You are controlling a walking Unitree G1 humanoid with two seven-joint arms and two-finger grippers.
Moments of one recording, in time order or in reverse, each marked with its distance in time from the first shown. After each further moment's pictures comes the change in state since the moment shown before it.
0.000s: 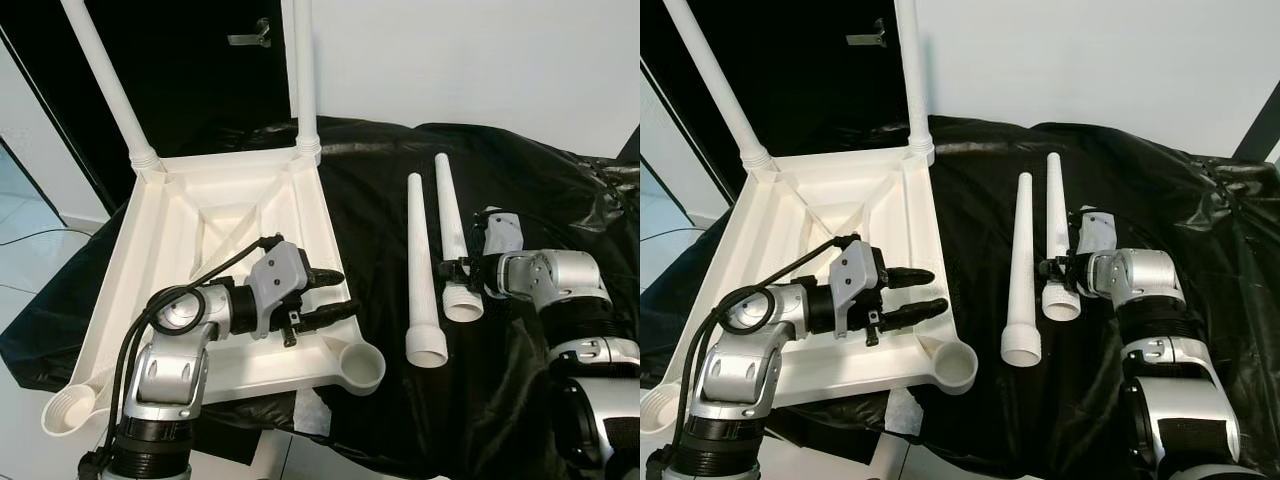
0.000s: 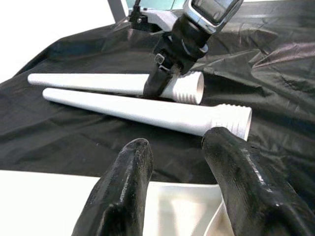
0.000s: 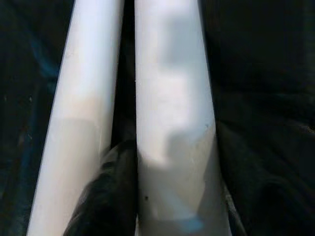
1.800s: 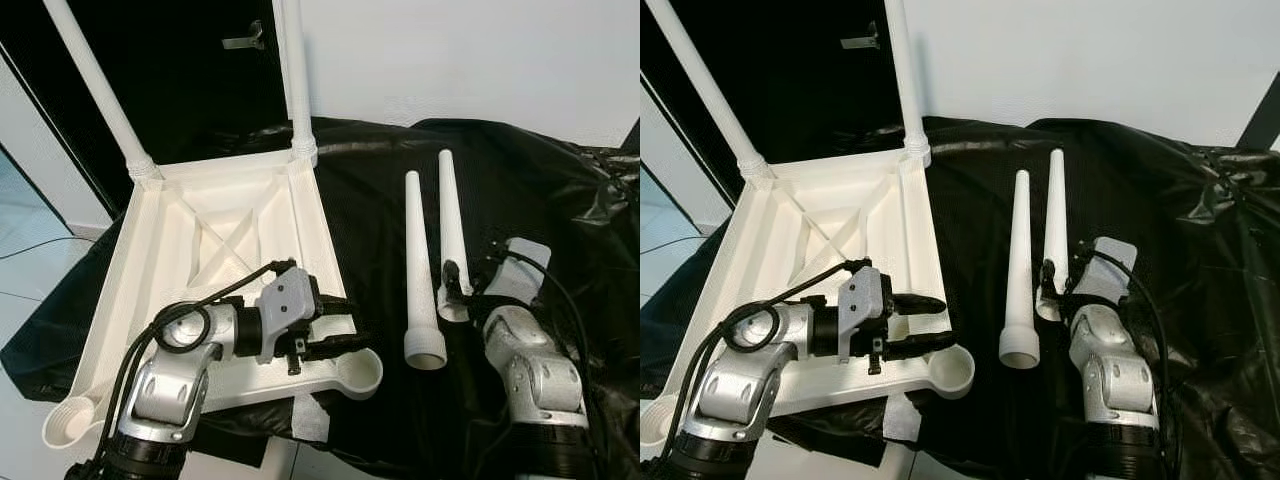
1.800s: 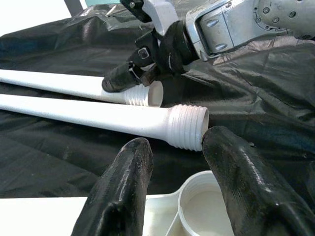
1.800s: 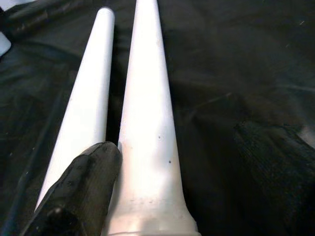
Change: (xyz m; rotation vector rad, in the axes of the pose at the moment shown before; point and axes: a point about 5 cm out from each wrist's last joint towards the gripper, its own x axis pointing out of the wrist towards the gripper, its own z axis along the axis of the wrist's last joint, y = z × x) left arm 0.005 -0.023 -0.002 -0.018 -0.023 -0.140; right arm -0.043 0.029 -0.048 0.092 -0.451 -0.176
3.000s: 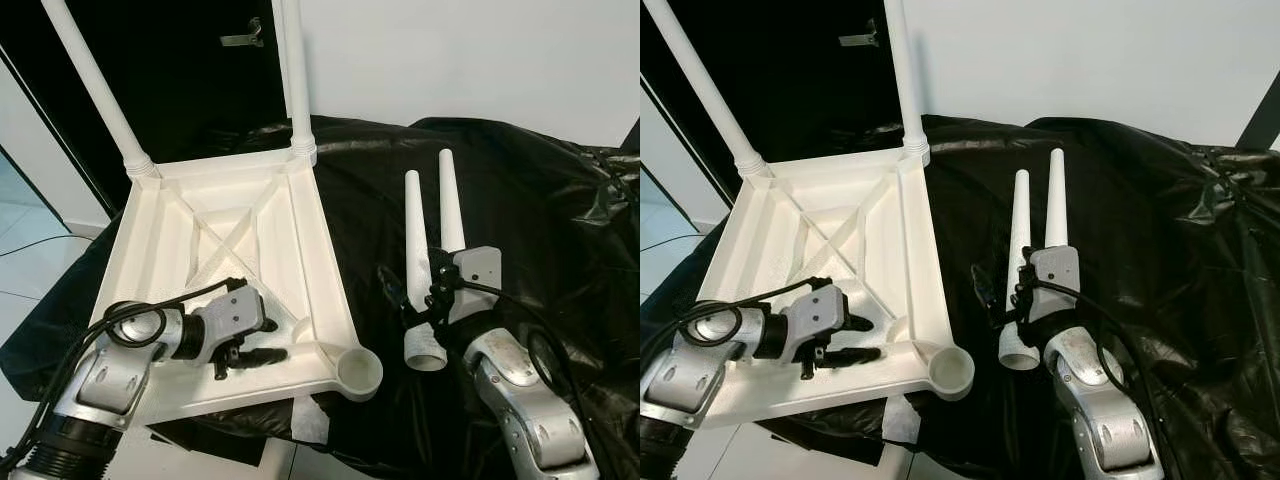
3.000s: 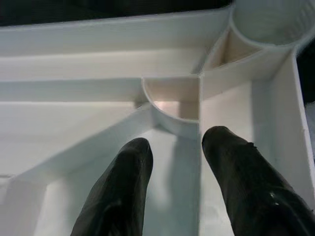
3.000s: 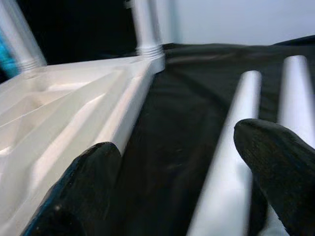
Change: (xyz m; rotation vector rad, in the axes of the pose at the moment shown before) left arm -0.052 0.022 -0.048 -0.005 0.361 0.030; right arm -0.054 0.041 0.016 -0.218 -0.302 0.408
